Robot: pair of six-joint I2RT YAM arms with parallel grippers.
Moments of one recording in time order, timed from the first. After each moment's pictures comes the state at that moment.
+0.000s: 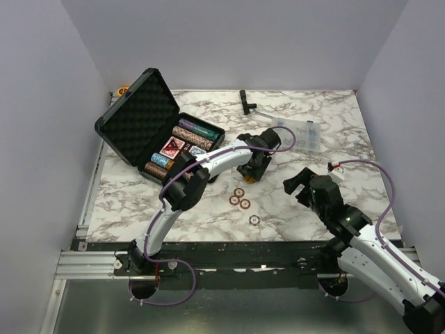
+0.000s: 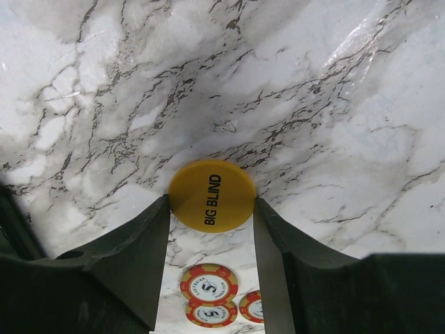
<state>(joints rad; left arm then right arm) -0.87 2.30 1.91 -0.86 -0.10 -0.31 0.58 0.62 0.44 -0.41 0.39 0.92</state>
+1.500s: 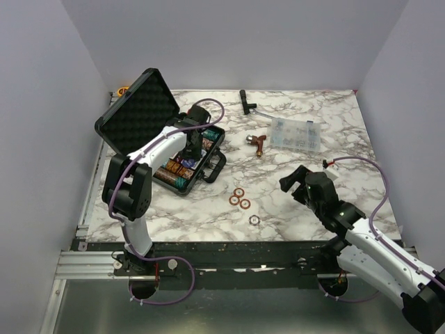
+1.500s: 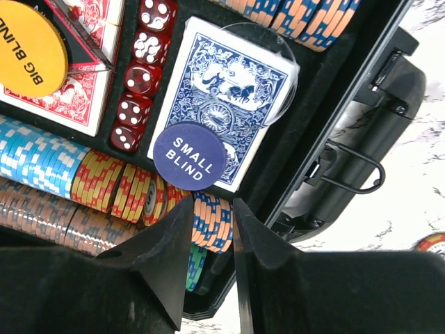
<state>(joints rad) -0.43 1.83 1.43 -0.79 -0.18 -0.30 0.58 0.72 0.44 -0.33 0.37 0.91</state>
